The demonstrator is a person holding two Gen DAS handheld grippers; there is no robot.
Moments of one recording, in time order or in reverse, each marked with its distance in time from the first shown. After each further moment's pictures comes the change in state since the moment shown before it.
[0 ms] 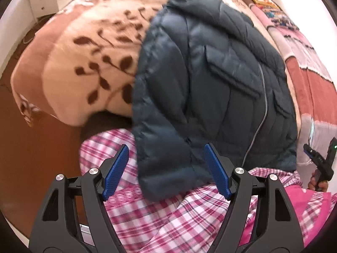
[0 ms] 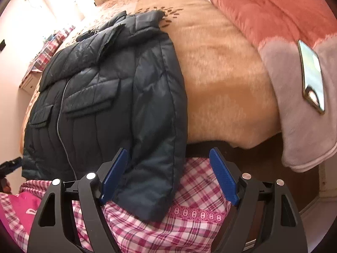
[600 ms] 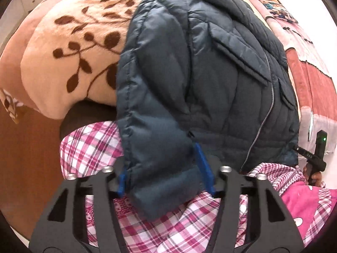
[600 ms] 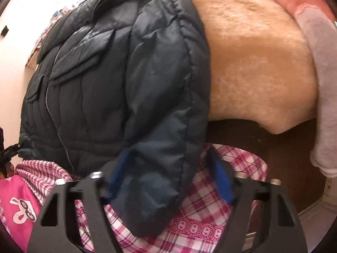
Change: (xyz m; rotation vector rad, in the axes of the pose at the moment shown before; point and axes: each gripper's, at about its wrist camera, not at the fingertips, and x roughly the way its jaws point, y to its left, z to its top) left arm 0.038 0.001 -0.005 -0.008 0.064 -0.053; right arm 0.070 0.003 -0.010 -0.066 0.227 0.102
